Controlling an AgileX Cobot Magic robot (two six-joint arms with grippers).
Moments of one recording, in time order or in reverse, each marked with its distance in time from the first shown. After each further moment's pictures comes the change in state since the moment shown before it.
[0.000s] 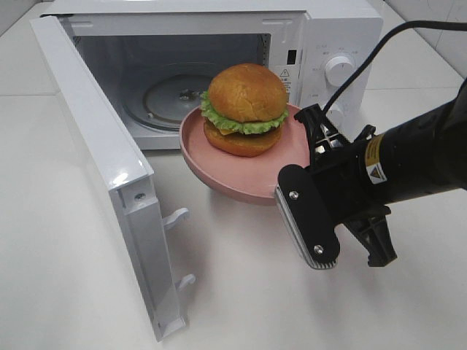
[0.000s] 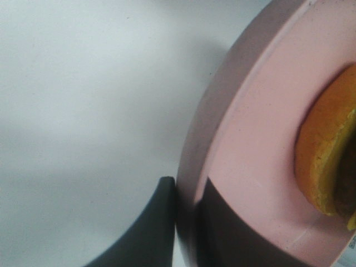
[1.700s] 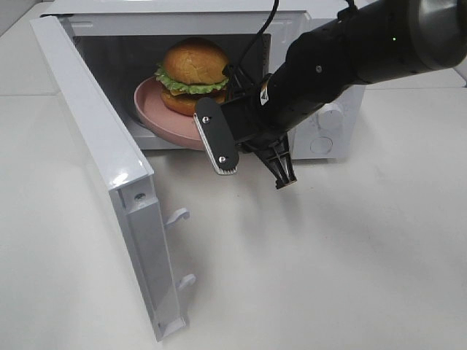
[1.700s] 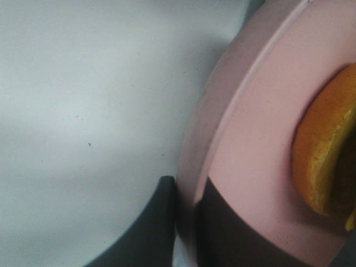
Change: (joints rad) left arm 0.000 0.000 0.000 0.001 0.000 0.000; right arm -0.045 0.444 -0.547 0.239 0.096 -0.246
